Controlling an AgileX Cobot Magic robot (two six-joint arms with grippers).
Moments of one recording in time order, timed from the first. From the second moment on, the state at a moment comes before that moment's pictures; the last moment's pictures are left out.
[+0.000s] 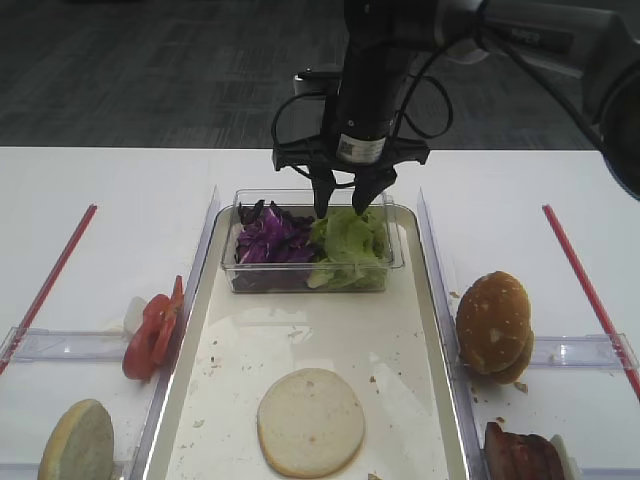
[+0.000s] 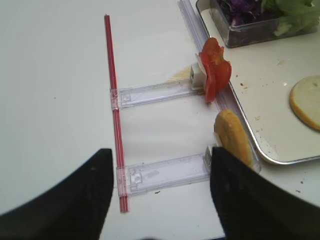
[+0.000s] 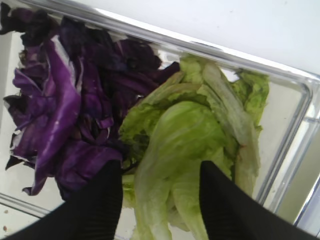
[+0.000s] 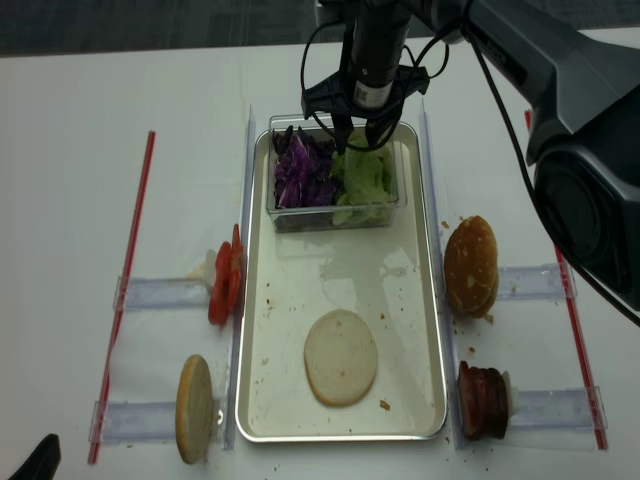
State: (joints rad) left arm -0.04 -0.02 -0.49 -0.06 1.18 0.06; right arm 0.48 2.30 -2.07 0.17 1.23 0.16
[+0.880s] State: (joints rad) left arm -0.04 -0.02 -0.49 -0.06 1.18 0.06; right arm 0.48 2.37 -2.08 0.15 1.23 0.19
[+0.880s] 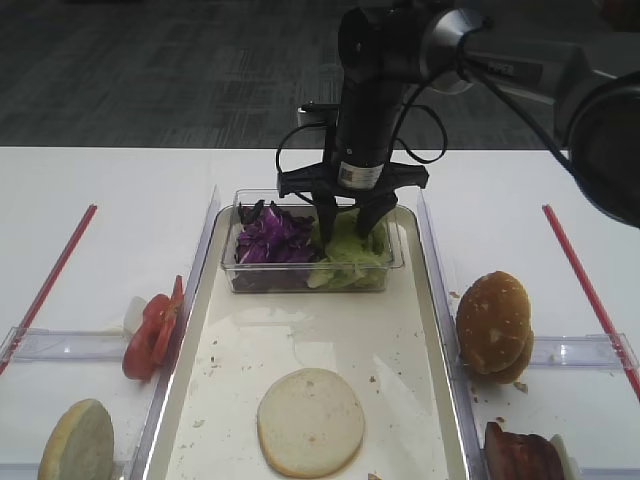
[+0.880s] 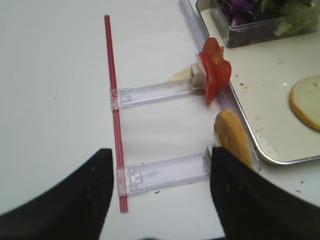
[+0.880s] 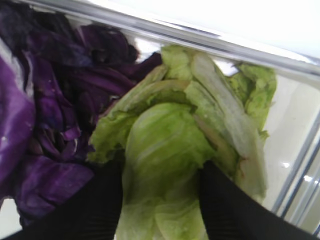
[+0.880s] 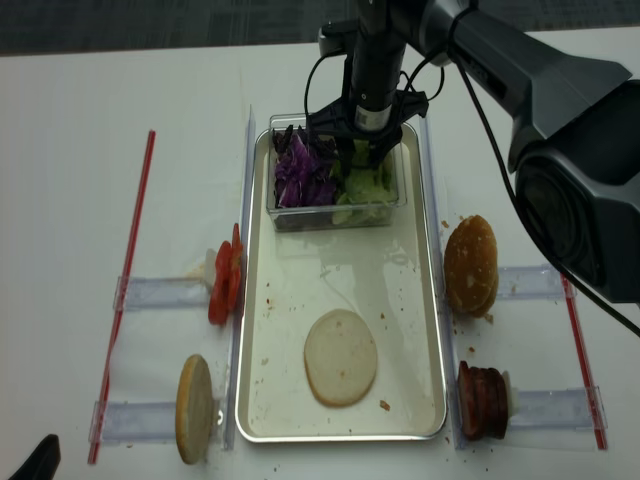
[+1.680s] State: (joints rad) left arm -0.04 -0.02 -0.49 -0.06 1.18 0.06; right arm 0.48 2.37 -2.08 0.15 1.23 0.18
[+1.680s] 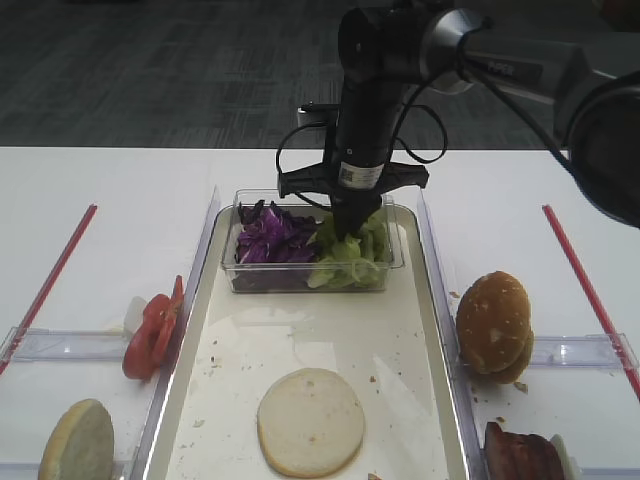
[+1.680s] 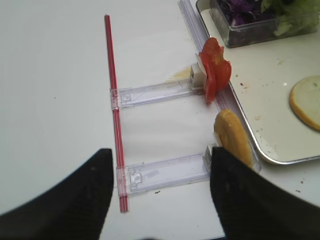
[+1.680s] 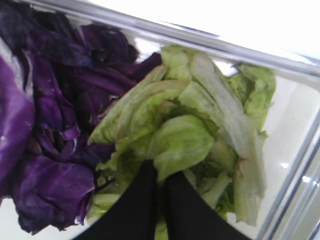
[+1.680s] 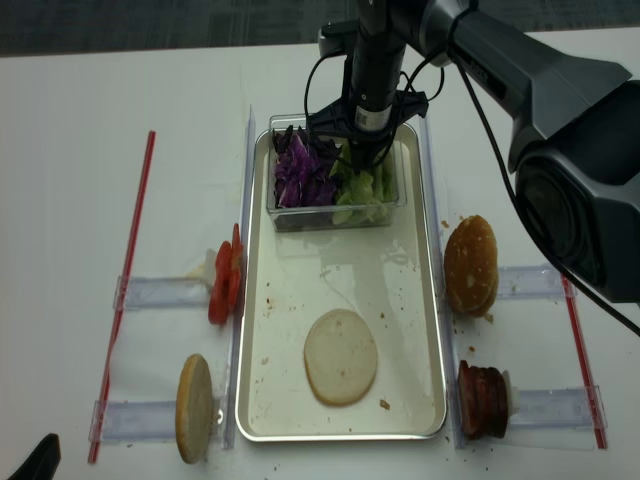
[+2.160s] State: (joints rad) left arm -0.04 -0.02 -0.49 -0.06 1.18 0.06; right arm 0.48 2.36 -2.08 0.17 1.23 0.16
